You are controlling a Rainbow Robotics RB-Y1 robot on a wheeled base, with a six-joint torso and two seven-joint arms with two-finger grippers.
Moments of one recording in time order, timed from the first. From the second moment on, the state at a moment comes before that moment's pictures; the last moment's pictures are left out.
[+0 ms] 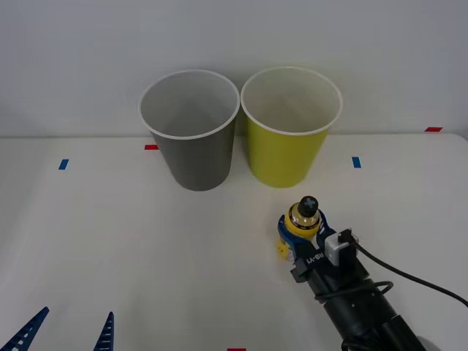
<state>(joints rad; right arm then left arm) 0.29 -0.38 0.47 -1.83 -0.27 -0.29 1.71 1.06 0.39 -0.22 -2.14 0.20 -0.39 -1.61</state>
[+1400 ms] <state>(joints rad) 0.05 -0.40 0.41 -2.61 -0.02 1.09 1.24 1.06 0.39 -0.22 -2.14 0.20 -0.39 -1.61</state>
